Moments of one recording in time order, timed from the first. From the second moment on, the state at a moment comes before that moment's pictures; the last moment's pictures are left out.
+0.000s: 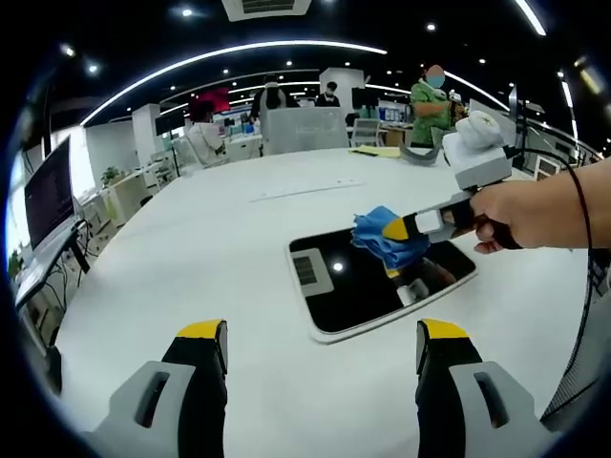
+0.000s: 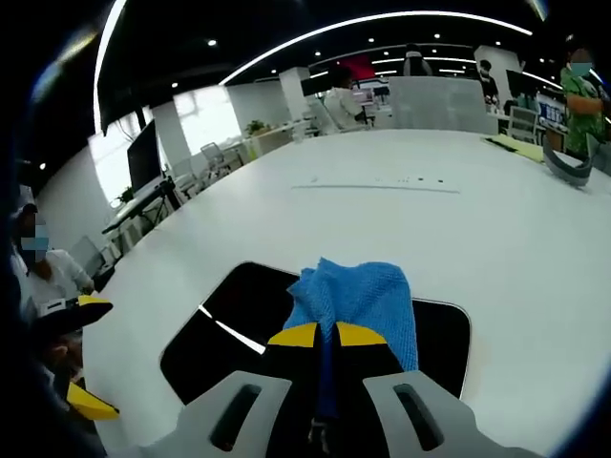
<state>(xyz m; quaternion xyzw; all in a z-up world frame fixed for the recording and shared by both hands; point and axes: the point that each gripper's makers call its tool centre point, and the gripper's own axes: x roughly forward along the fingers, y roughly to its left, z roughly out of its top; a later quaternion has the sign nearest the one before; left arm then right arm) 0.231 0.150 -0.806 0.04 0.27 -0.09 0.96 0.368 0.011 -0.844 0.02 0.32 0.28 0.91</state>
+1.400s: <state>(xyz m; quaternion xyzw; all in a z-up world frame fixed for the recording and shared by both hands) 0.225 0.143 -0.797 0.05 0.26 -0.10 0.96 0.309 0.029 -0.841 0.03 0.32 0.31 0.89</state>
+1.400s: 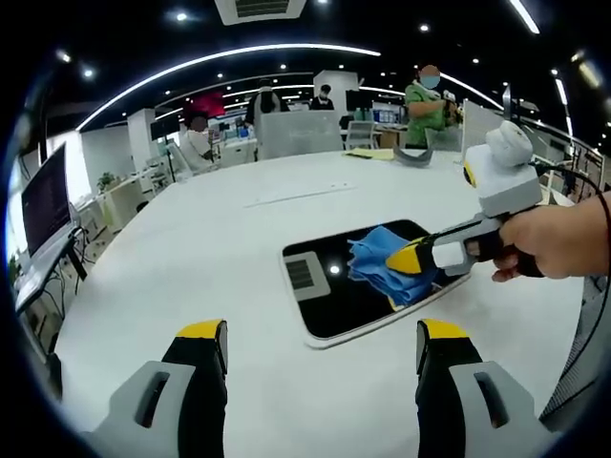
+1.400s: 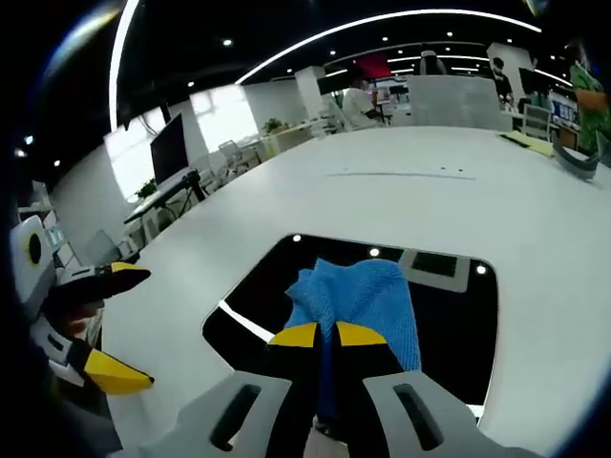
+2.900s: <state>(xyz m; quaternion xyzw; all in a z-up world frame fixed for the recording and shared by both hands) 0.228 0.151 -0.800 0.04 0.27 -0.09 0.96 0.350 0.043 -0.844 0.01 0.32 0.33 0.89</state>
